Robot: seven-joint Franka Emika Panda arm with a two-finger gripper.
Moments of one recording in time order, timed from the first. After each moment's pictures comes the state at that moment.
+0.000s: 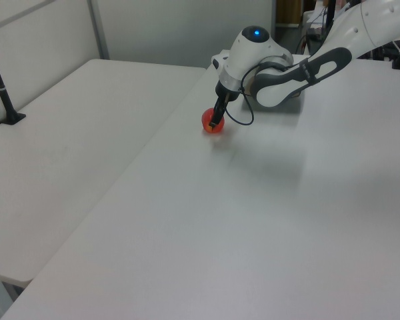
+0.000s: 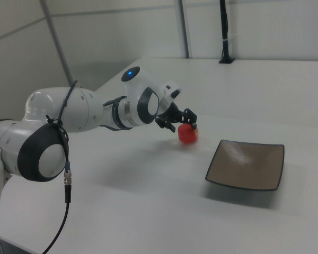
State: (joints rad) arm 0.04 0.76 0.01 -1.33 -0.34 2.58 0.01
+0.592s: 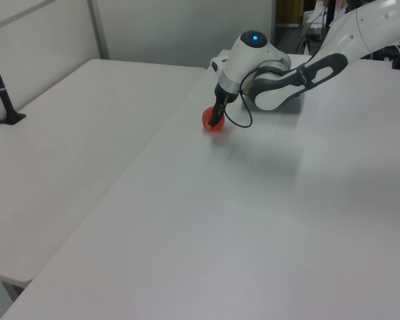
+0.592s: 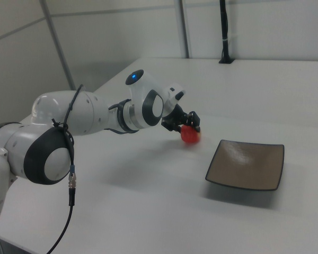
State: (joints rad) arm 0.03 0.81 0.00 -1.28 -0.38 2.58 0.01
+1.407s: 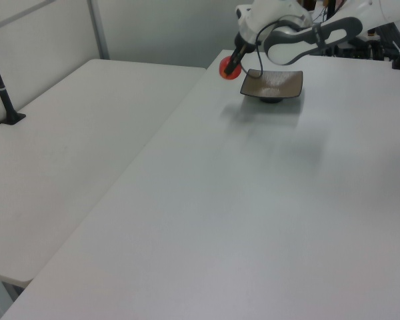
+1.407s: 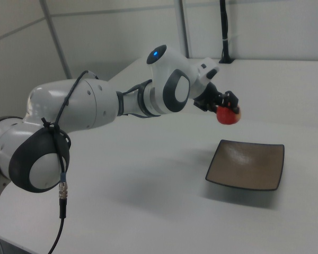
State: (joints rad) arm -0.16 0.67 0.00 -1.28 -0.38 2.58 0.01
